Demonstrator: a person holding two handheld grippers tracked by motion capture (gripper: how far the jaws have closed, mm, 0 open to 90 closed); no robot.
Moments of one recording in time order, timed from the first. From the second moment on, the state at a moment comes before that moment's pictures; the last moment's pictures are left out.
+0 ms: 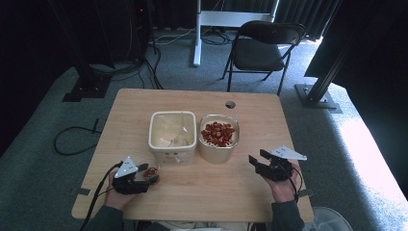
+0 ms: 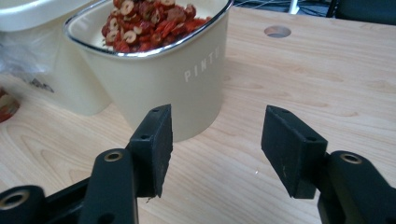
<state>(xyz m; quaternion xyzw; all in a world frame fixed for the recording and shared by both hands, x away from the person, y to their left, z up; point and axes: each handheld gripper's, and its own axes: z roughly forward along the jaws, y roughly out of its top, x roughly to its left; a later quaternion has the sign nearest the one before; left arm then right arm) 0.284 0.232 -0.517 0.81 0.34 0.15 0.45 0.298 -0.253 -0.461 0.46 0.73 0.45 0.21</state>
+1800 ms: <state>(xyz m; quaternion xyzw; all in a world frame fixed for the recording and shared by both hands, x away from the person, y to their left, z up) 0.276 0.147 -0.509 0.82 0.26 0.15 0.48 0.283 -0.217 -0.514 0.39 0.78 0.47 0.13</state>
